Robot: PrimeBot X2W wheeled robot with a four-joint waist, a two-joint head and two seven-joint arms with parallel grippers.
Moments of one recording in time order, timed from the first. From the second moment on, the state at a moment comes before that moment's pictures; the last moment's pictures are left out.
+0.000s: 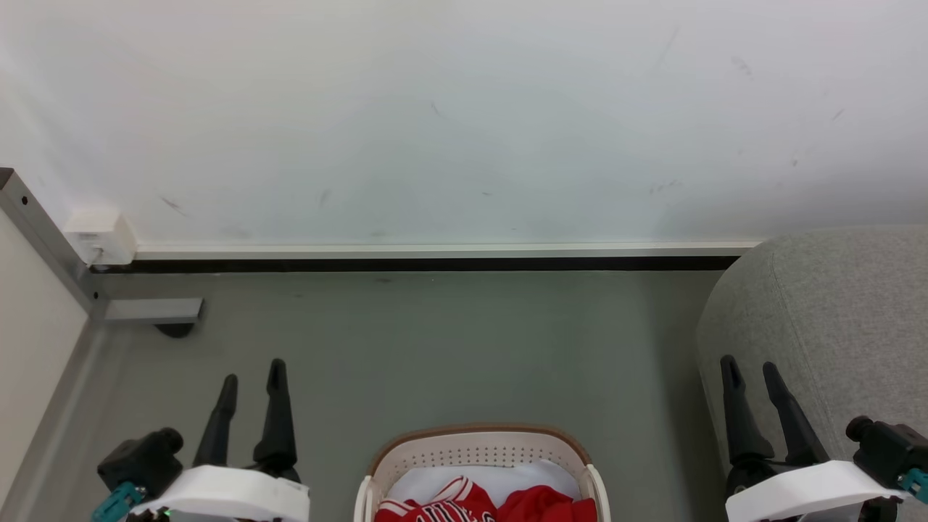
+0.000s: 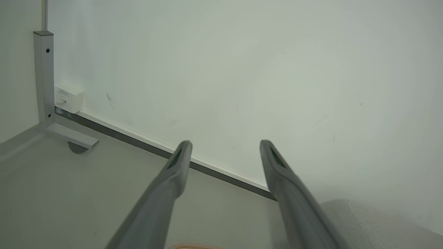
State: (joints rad) left arm -0.09 0.04 -0.02 0.14 -0.49 -0.01 -0.16; right arm -0.14 -0.07 0.12 0.25 0.65 0.13 -0.16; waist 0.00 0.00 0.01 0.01
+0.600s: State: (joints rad) left arm -0.09 0.04 -0.04 0.13 -0.32 0.01 -0.20; right arm -0.15 -0.06 0.15 0.26 0.51 0.13 -0.20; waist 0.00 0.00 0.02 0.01
